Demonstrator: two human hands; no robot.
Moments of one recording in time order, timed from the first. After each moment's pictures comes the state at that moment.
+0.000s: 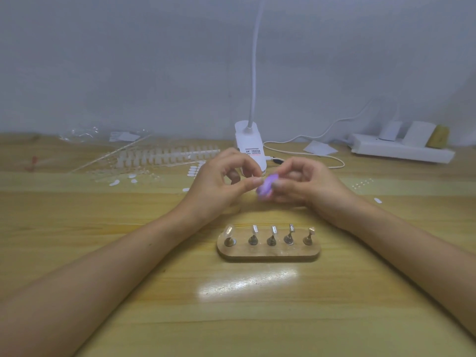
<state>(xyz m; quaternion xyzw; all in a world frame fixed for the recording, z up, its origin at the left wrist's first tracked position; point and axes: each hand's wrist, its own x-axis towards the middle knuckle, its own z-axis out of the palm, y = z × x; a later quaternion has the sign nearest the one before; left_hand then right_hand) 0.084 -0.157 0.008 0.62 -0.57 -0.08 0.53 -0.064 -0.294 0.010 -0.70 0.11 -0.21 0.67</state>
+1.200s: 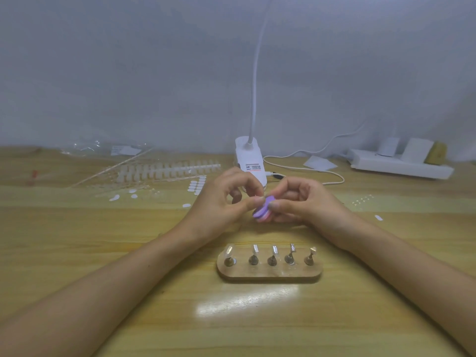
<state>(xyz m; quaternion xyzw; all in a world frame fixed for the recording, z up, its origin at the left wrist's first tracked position) 0.084 -0.159 0.008 0.62 -0.58 -0.08 0.52 -0.062 -0.295 0.011 -0.71 0.13 -0.18 0.67</state>
